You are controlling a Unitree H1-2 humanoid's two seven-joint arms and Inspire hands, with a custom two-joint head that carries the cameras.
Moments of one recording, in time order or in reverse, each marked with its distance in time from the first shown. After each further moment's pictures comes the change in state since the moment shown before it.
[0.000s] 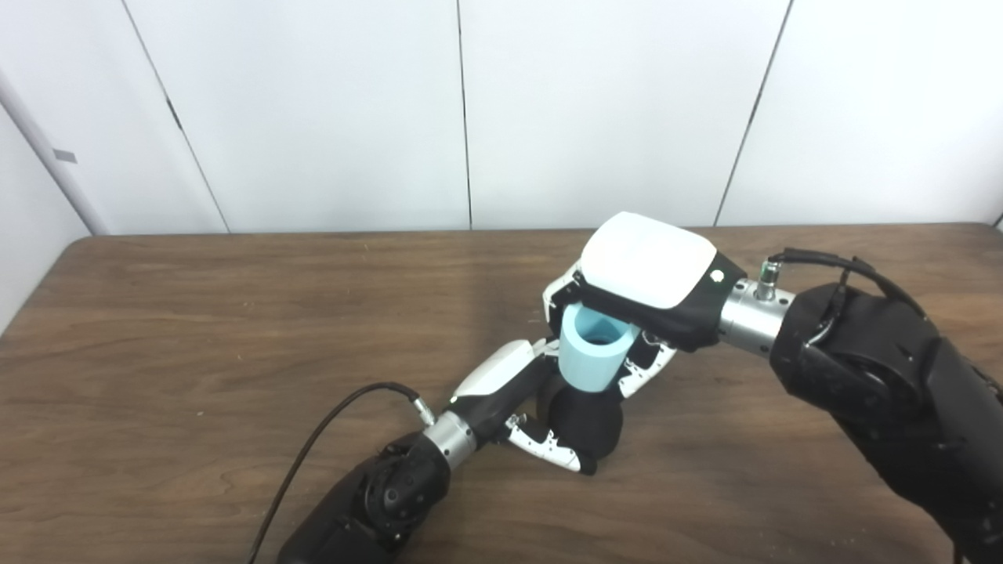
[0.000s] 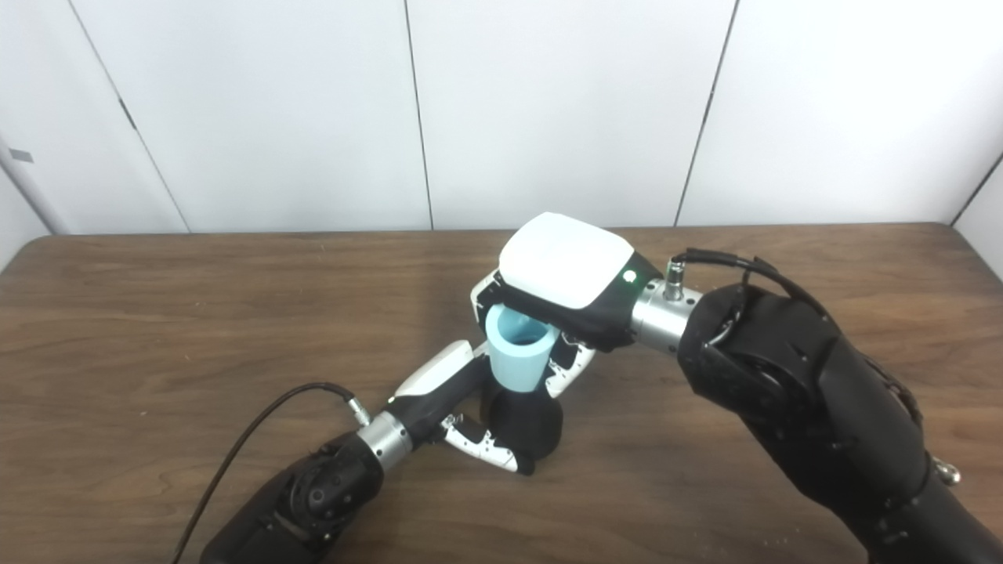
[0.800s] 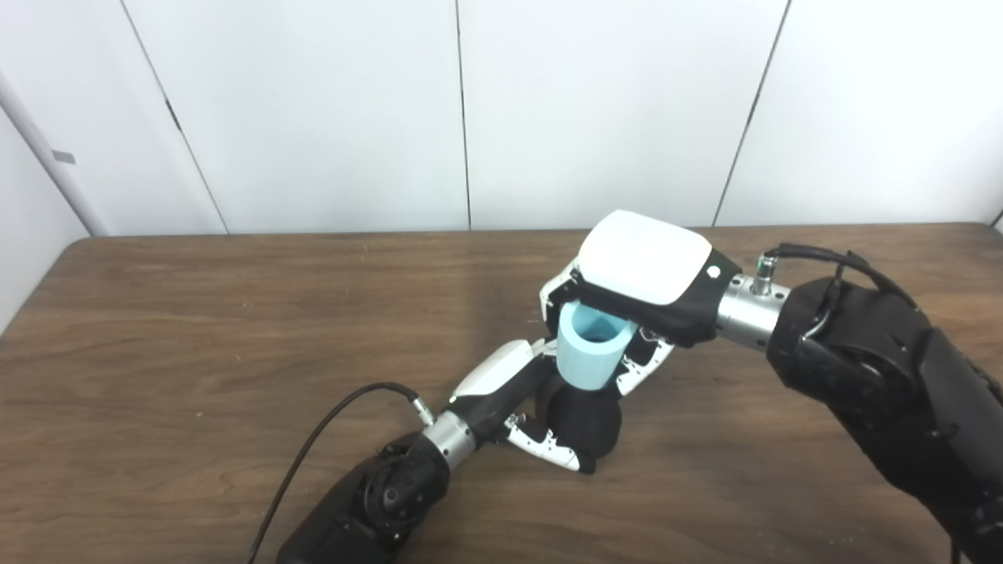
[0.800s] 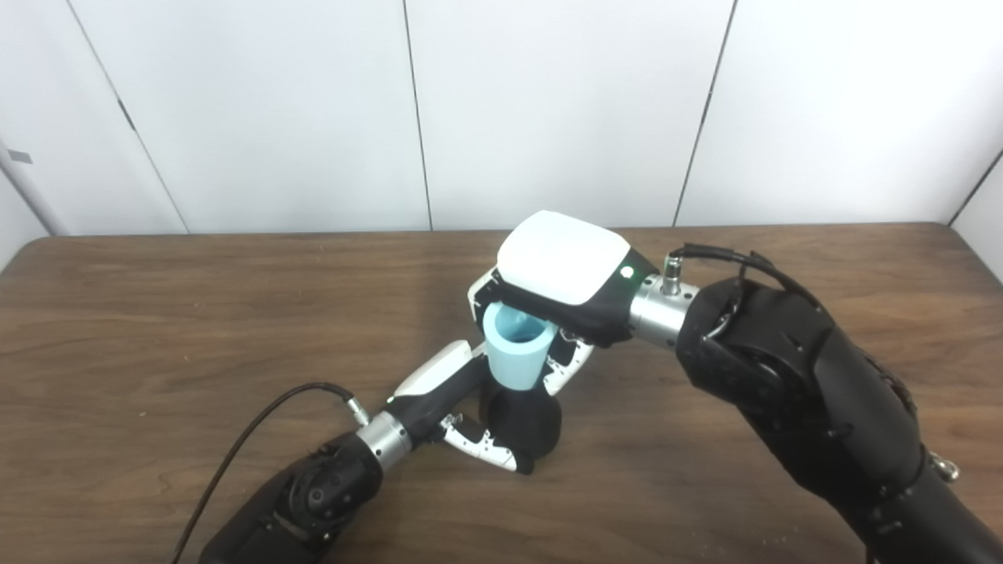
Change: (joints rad) left arm 0.002 0.003 0.003 -0.002 0.000 0.005 0.000; right arm -0.007 0.003 -0.010 0.059 0.041 -0.049 -0.036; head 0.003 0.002
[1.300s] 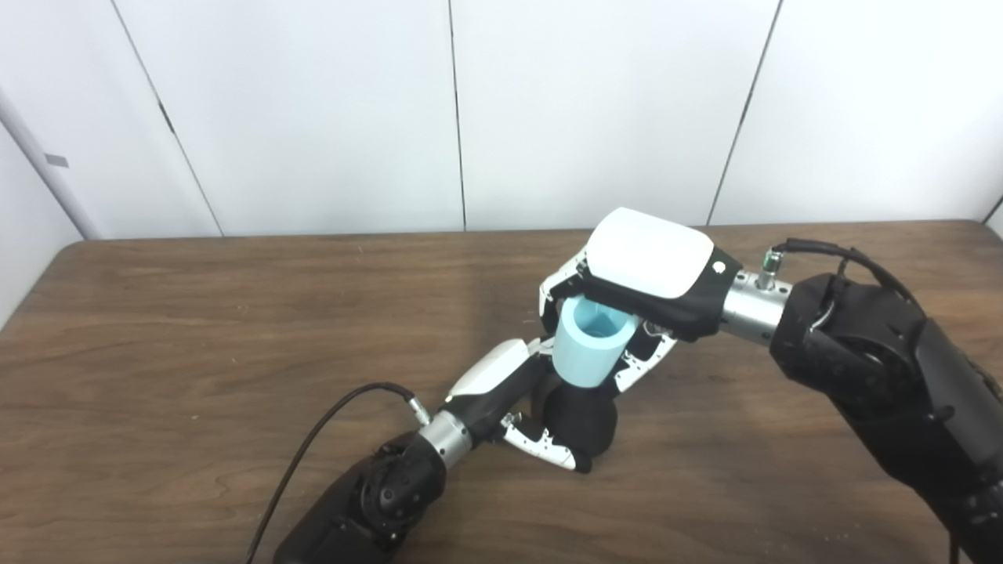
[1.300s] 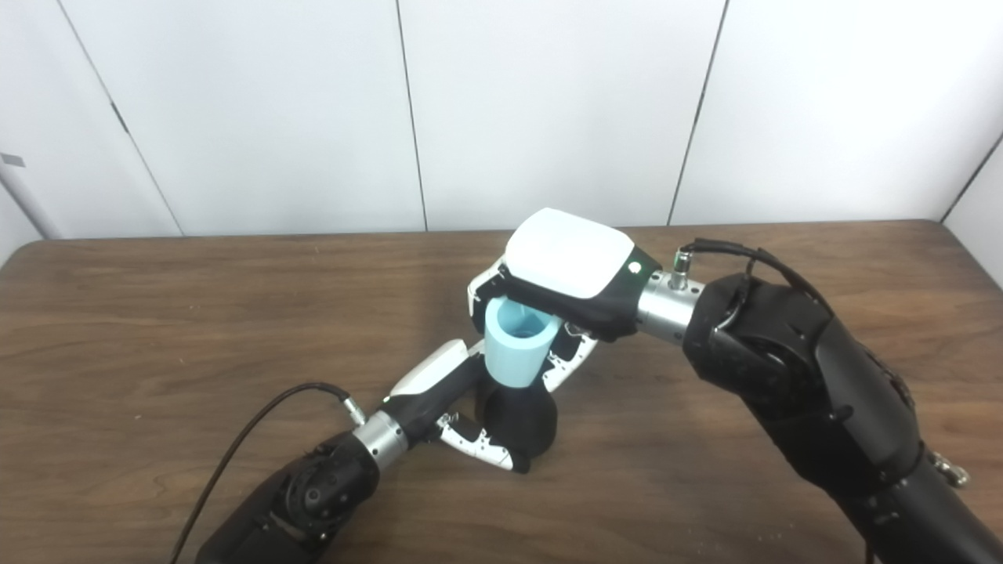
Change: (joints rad) left arm 0.002 0.004 0.001 -0.004 0.000 0.005 0.000; right arm 0.010 -0.001 -0.024 0.094 0.087 -0.082 -0.083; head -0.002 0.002
